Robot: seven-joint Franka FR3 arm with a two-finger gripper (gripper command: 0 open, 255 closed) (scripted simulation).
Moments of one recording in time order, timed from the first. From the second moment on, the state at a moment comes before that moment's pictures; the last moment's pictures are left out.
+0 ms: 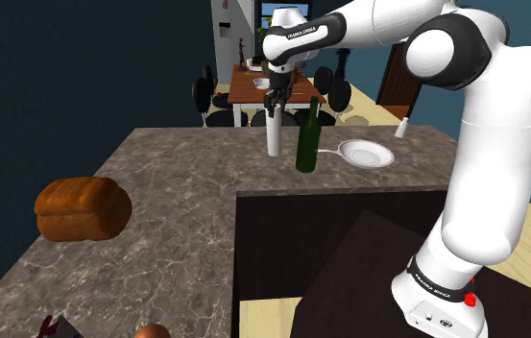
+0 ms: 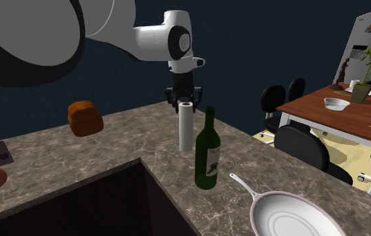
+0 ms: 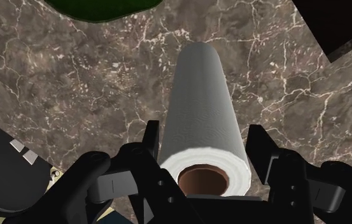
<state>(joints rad) -0.07 0.27 -0.18 -1.60 0.00 1.99 -0.23</state>
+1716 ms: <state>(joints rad) 0.05 0.00 -0.10 -1.75 -0.07 1.85 -0.03</state>
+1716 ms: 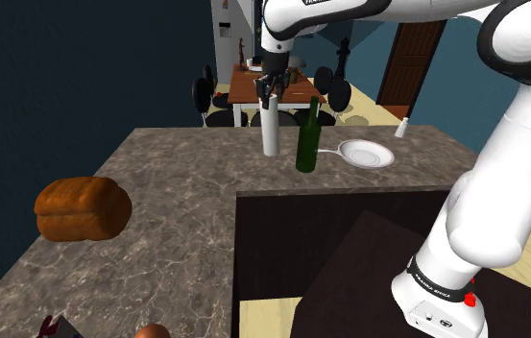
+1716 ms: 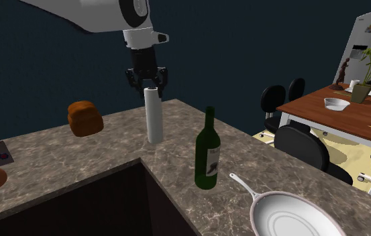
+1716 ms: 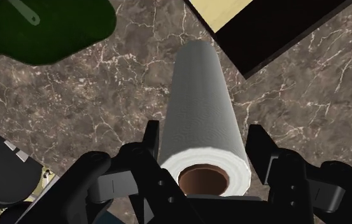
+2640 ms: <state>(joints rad) 0.19 -0.22 0.07 -1.99 -0.08 1.85 0.29</state>
